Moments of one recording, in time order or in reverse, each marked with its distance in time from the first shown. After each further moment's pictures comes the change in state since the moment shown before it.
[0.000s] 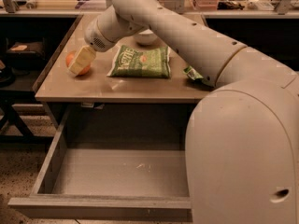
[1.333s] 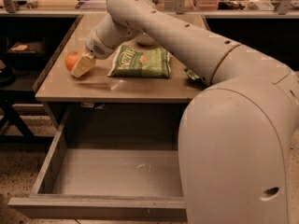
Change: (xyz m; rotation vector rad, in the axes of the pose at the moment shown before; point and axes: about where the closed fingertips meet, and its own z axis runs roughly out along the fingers) arm 0.026 0.016 0.016 -0.048 0.104 0.058
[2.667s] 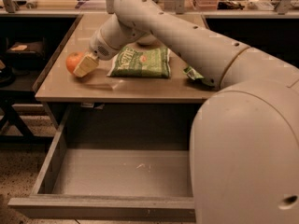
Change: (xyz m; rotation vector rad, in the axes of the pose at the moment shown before) arm 0.002 0.004 -0.011 0.002 -0.034 -0.006
